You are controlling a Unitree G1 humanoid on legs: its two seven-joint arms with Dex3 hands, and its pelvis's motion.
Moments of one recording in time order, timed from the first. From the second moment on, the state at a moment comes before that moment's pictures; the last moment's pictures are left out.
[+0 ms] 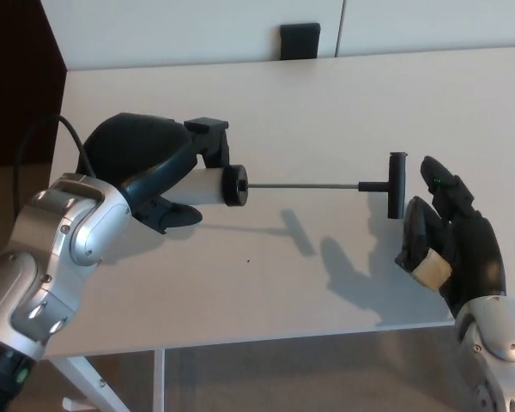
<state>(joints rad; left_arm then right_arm) -0.45 0.54 -0.38 0.09 0.74 -0.01 -0.24 -0.13 -0.02 -0.05 0.19 -0.01 0.06 0.01</state>
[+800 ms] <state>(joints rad) -0.46 0.54 -0.38 0.11 0.74 -0.01 -0.24 -0.14 0.00 -0.08 0.10 0.08 0.05 0.02</state>
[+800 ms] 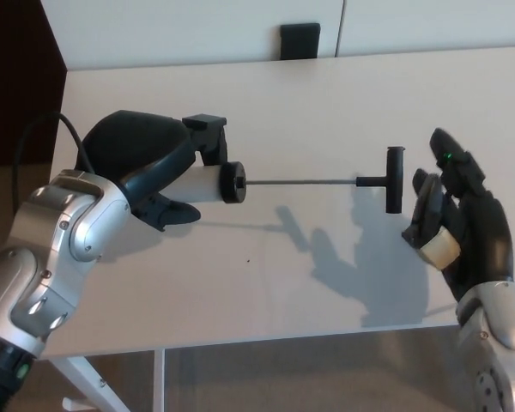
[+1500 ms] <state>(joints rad) -0.47 0.57 -0.37 0.13 0.74 -0.04 -0.23 -0.12 0.00 -0.06 -0.05 0.13 0.09 0.04</state>
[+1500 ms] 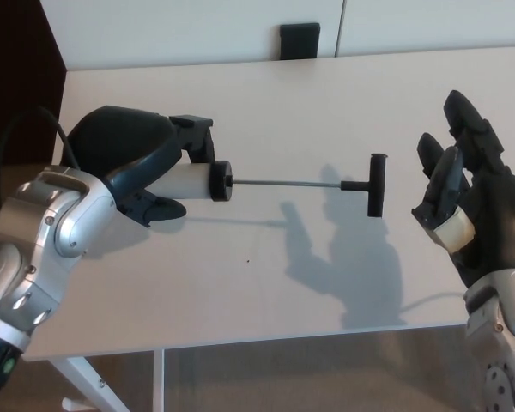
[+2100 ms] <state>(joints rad) -0.48 0.53 -0.41 0.13 0.75 -0.05 -0.22 -0.12 0.02 0.00 0.00 0.12 0.09 0.04</state>
